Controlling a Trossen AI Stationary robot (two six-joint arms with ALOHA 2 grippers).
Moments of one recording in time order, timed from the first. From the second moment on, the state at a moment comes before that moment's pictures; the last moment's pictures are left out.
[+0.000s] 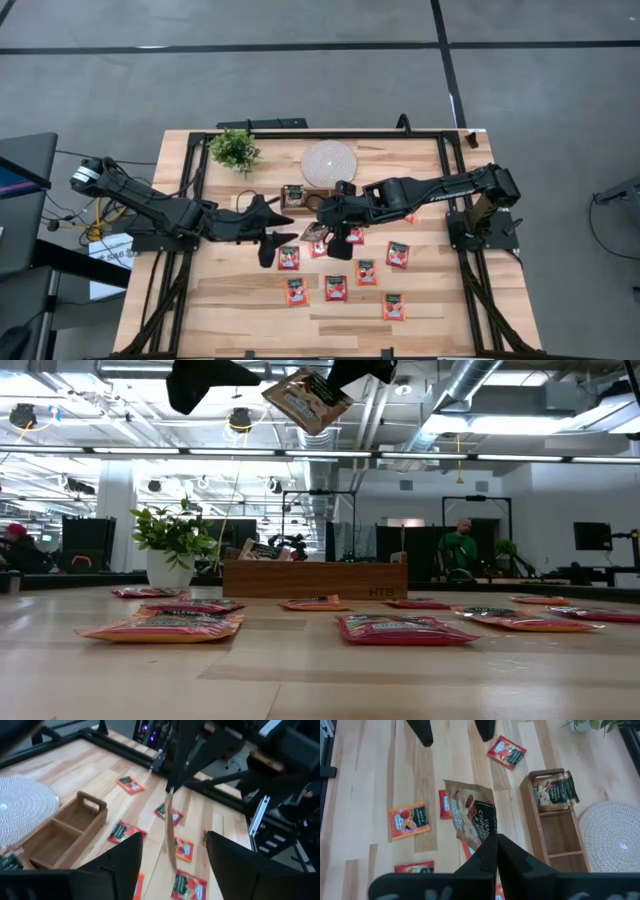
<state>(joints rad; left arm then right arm) -0.34 1.15 0.81 0.01 -0.46 -0.55 0.19 1.77 1.74 -0.91 0.18 0.17</state>
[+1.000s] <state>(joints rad) -0.22 1.32 0.90 0.16 -0.36 -0.39 0.19 1.77 1.74 -0.90 0.18 0.18</state>
